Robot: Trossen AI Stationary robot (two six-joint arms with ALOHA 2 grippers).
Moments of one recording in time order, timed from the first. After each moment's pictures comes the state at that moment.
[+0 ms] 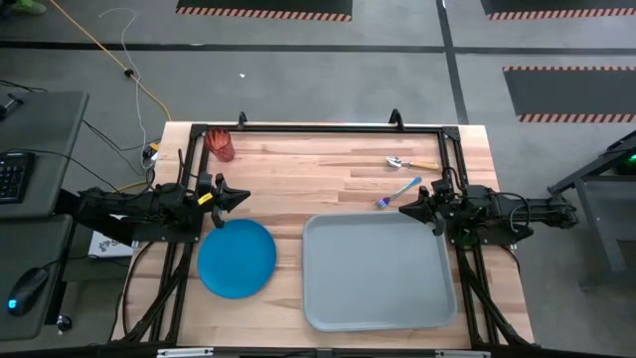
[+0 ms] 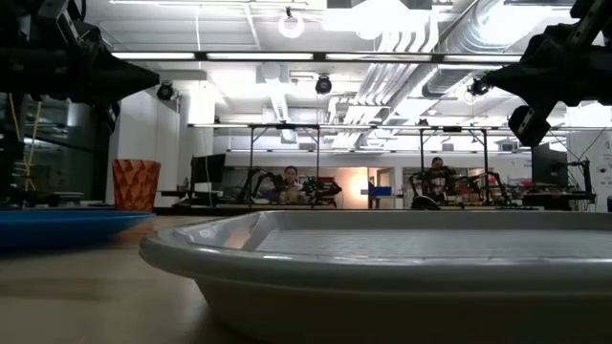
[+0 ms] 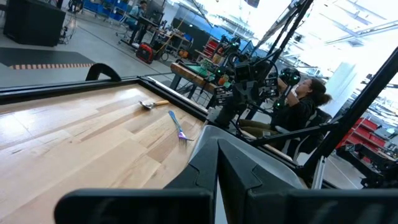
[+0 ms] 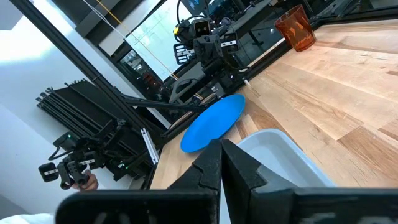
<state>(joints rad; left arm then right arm) -0.09 0.02 0.01 0.06 -0.32 -0.46 0.03 0.01 0.01 0.01 0.00 0.67</state>
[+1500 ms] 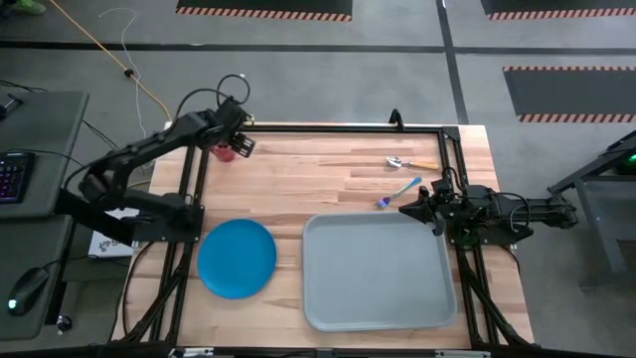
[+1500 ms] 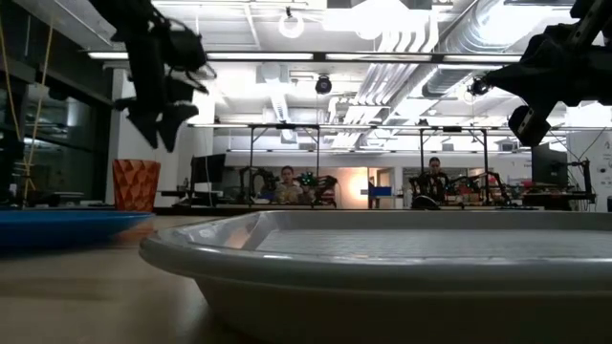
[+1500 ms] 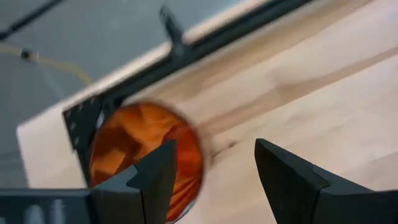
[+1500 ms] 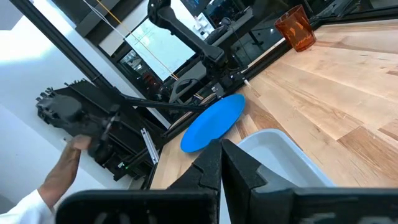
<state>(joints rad) 0.82 1.29 0.97 -0.85 -0.37 -0.21 0.03 0.01 0.01 0.01 0.00 0.67</state>
